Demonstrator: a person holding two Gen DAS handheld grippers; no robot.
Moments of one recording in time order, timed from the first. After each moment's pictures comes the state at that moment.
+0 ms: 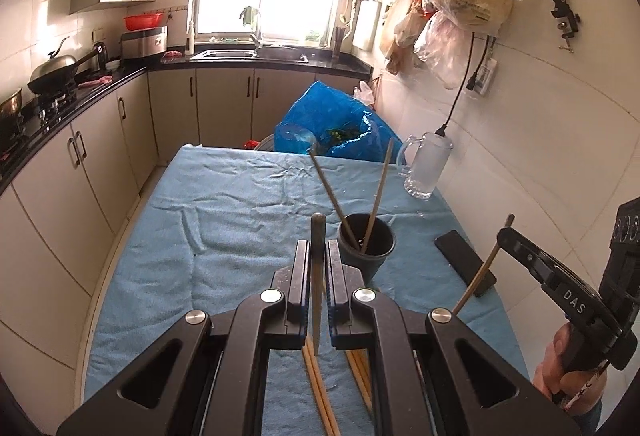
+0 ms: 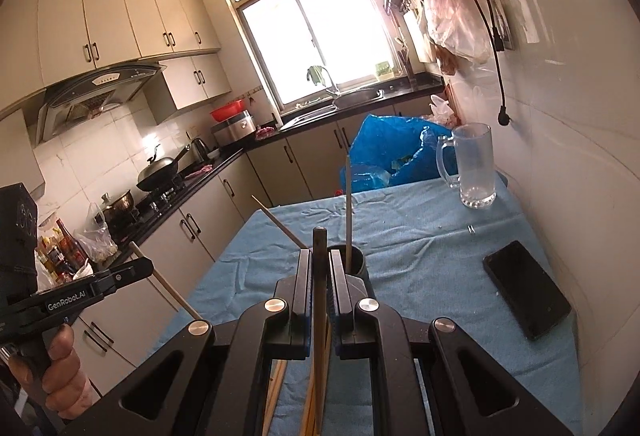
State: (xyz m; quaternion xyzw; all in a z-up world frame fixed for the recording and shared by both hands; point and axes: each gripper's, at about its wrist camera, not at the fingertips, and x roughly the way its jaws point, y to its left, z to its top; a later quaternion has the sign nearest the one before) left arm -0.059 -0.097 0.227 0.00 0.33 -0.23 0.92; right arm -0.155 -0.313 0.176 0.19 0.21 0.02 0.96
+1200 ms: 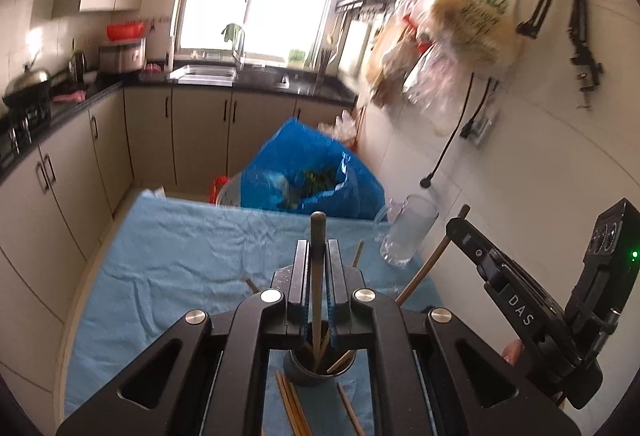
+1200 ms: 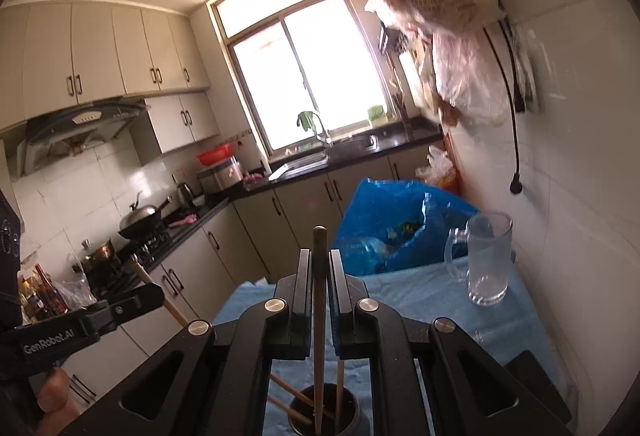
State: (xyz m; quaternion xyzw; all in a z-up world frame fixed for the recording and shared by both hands) left arm 0.047 -0.172 0.270 -0.04 0.31 -0.26 0.91; right arm -0.035 -0.349 0.233 0.19 0.15 -0.01 0.97
